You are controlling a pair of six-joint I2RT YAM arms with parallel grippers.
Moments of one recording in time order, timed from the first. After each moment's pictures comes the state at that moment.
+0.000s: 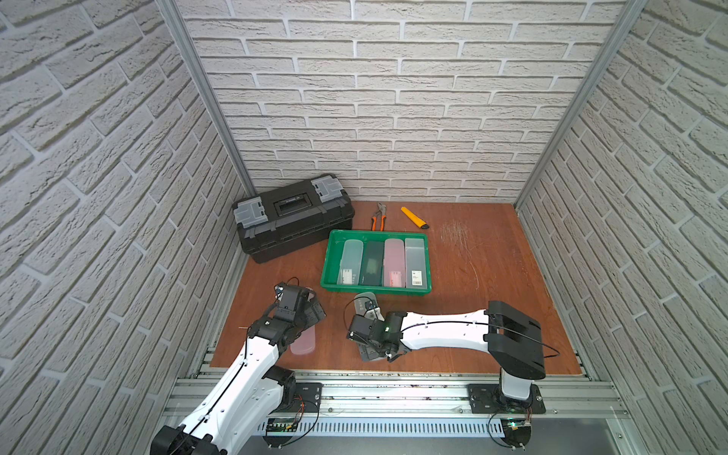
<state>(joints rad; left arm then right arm) -0.30 0.79 0.46 -0.68 -0.14 -0.77 1.21 1.82 1.20 -0.78 0.26 0.92</state>
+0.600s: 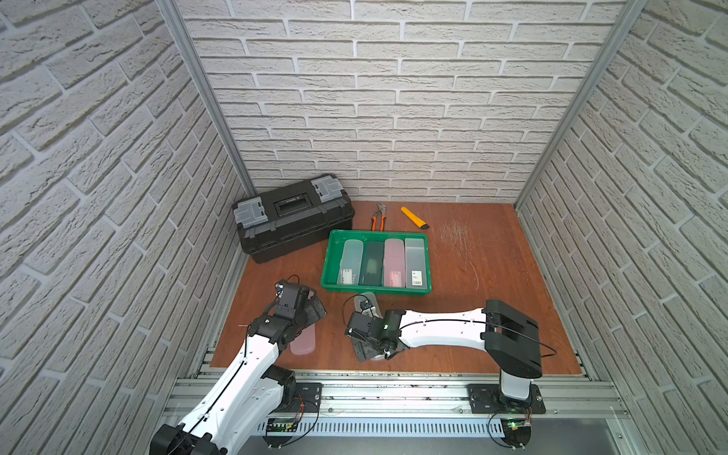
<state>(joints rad) -0.30 0.80 0.49 -0.69 -0.13 -0.77 1.20 1.89 1.26 -0.75 0.20 0.87</state>
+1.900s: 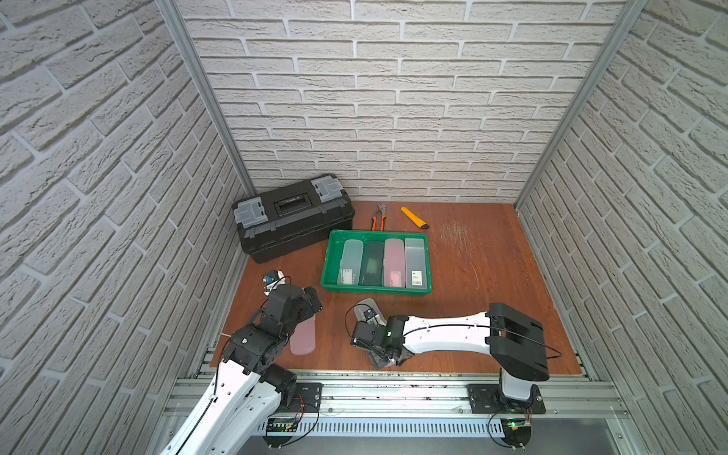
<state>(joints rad) -0.45 0.57 0.67 -0.85 -0.33 -0.75 1.25 1.81 1.20 -0.86 0.24 0.73</state>
